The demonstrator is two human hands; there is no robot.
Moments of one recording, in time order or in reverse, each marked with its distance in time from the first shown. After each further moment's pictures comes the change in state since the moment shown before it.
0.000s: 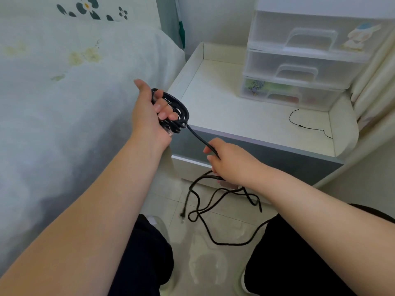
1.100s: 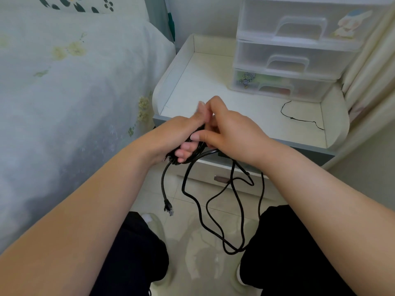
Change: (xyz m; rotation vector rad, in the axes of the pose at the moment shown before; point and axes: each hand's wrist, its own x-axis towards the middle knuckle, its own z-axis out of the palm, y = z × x) left_hand -0.028 -0.031 0.001 1.301 -0.624 -0.178; right_hand -0.005 -0.005 -0.042 -0.033 0.248 -0.326
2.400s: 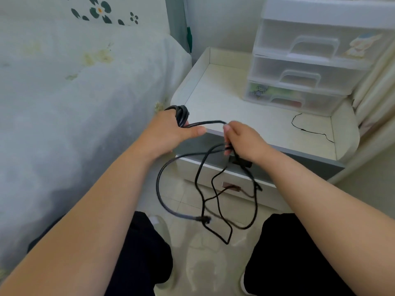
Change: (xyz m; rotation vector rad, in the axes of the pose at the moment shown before) left_hand -0.020 -0.014 -0.034 0.228 0.499 0.088; right_hand 0.022 0.037 0.032 0.187 0.010 0.341
